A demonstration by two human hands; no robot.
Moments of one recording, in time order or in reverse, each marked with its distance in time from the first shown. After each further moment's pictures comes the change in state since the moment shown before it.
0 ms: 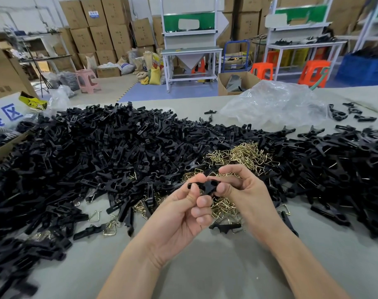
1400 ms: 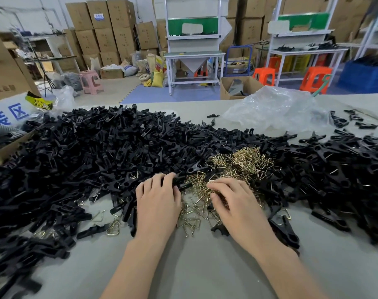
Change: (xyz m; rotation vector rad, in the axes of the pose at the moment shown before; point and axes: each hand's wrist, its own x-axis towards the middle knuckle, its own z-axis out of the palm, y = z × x) left_hand 0.020 0.014 -0.055 2.250 0.950 0.630; right_hand -0.002 0.029 -0.006 -1.309 -0.005 -0.293
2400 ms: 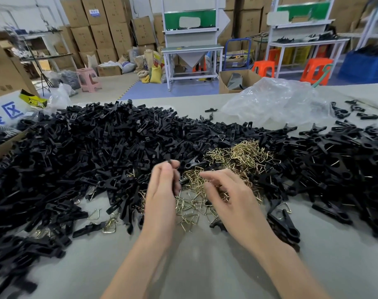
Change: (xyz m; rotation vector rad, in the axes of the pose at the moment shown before) left_hand -0.007 0.039 -0.045 -1.371 -0.094 -0.457; right_hand 0.000 -0.014 -0.006 0.304 0.080 -0.026
